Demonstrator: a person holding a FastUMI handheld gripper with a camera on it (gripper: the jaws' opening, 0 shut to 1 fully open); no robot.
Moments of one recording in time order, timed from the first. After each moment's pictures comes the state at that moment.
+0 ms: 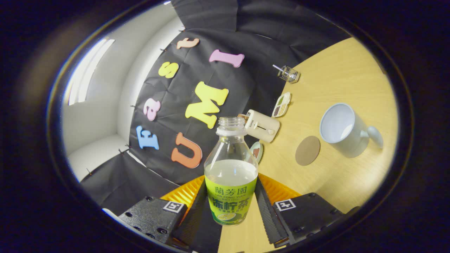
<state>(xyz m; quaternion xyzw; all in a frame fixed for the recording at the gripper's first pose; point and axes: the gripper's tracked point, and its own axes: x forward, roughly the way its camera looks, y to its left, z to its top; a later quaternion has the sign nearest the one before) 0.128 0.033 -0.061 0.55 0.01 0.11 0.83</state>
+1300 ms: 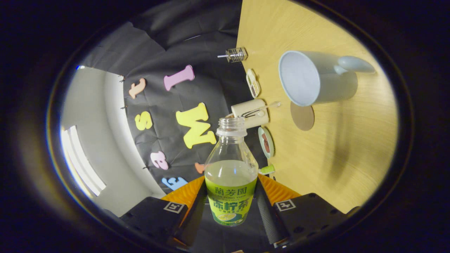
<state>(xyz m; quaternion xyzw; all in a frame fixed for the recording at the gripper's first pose) 0.140 -0.001 -0.055 0.77 0.01 0.16 0.62</state>
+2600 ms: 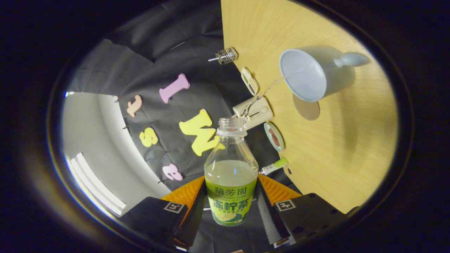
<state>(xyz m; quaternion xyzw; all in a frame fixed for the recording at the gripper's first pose) 0.129 -0.023 -0.017 0.82 0.01 0.18 0.54</state>
